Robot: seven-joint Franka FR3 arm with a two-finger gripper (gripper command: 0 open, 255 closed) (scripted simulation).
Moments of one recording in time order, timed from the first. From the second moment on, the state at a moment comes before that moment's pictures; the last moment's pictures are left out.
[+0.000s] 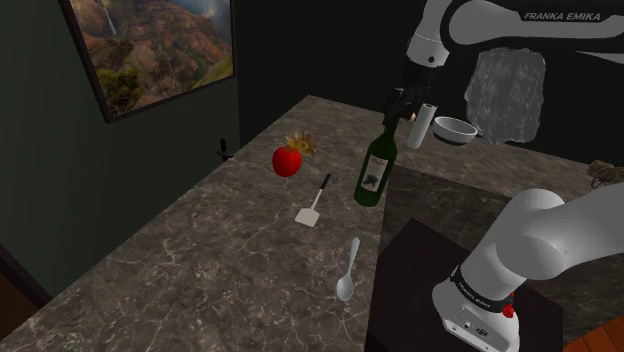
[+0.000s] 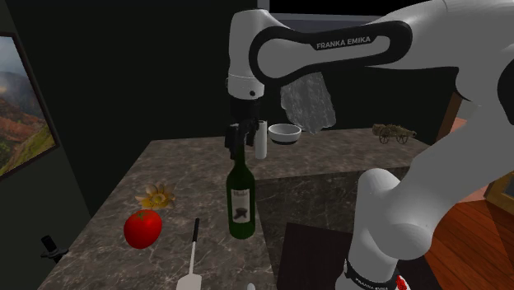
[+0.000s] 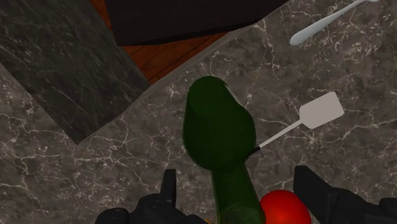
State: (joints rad) arm -0.02 -0.66 -0.06 -2.35 -0.09 1.79 0.12
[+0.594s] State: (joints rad) arm -0.02 -0.66 -0.07 -2.36 -0.09 1.80 0.12
